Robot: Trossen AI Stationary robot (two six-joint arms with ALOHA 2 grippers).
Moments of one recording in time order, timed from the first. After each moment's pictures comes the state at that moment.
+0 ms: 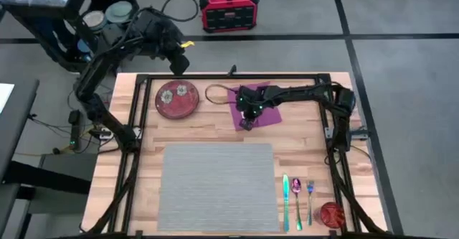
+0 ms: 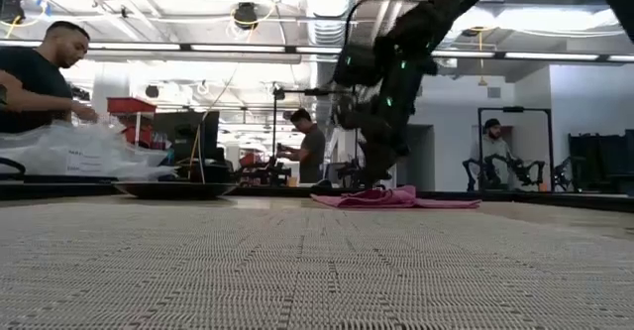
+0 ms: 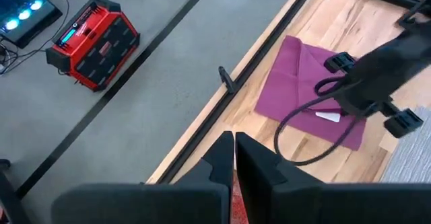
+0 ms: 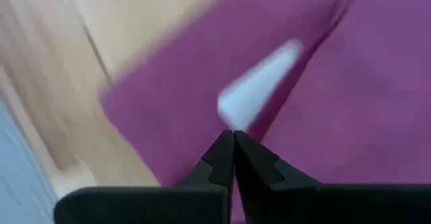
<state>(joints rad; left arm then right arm) 0.61 1.57 2.22 -1.45 -0.16 0.07 -0.31 2.00 1.32 -0.61 -0.05 0.07</state>
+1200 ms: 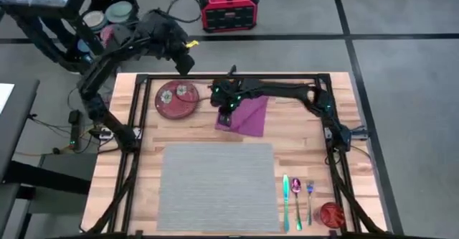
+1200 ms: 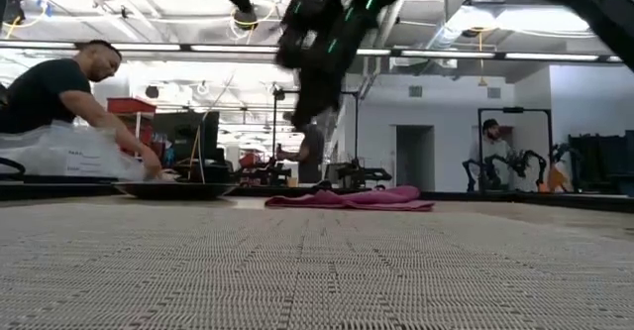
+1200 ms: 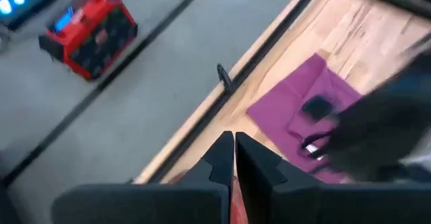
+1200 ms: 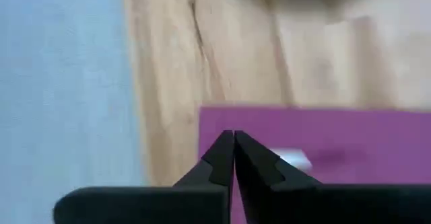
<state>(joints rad) 0.62 1.59 2.08 -1.33 -0.16 -0.06 -0.31 2.07 1.92 -0.96 -0.12 -0.08</state>
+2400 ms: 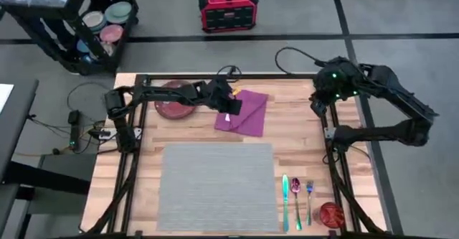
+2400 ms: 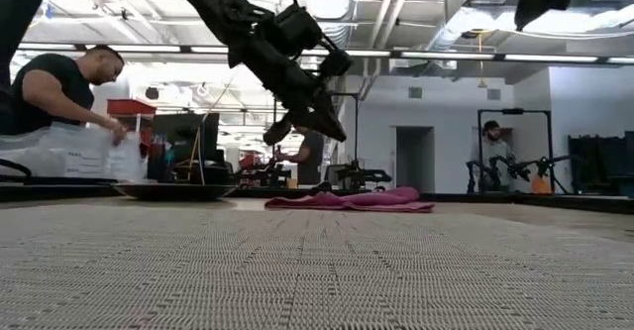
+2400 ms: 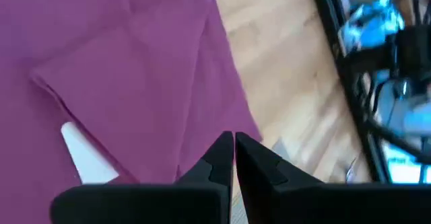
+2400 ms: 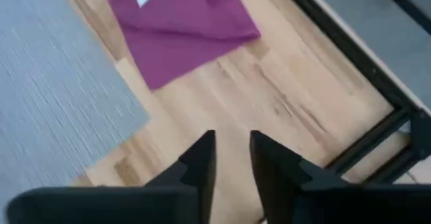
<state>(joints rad) 0.37 1.82 1.24 -0.25 0.22 -0.78 -0.49 0.99 1.38 -1.44 0.05 0.15</state>
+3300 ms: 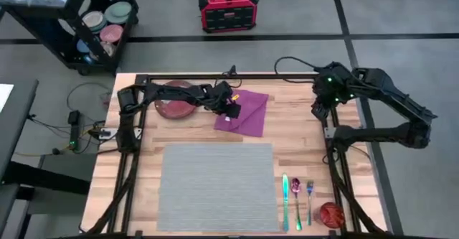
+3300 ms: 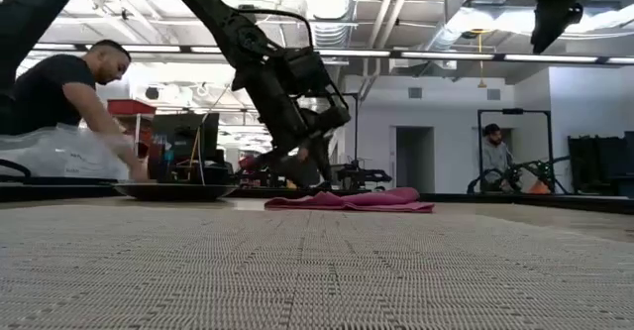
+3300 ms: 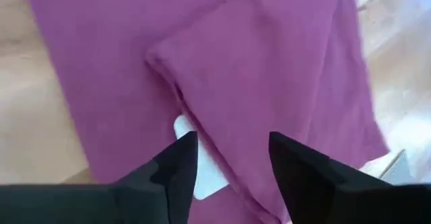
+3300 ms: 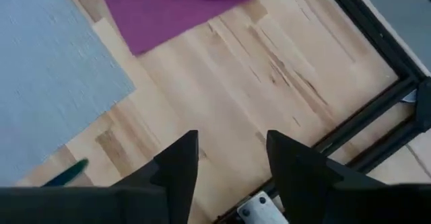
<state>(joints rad) 0.39 1.96 1.27 -0.32 0.10 -0.80 -0.52 0.96 1.29 -1.45 0.02 0.13</state>
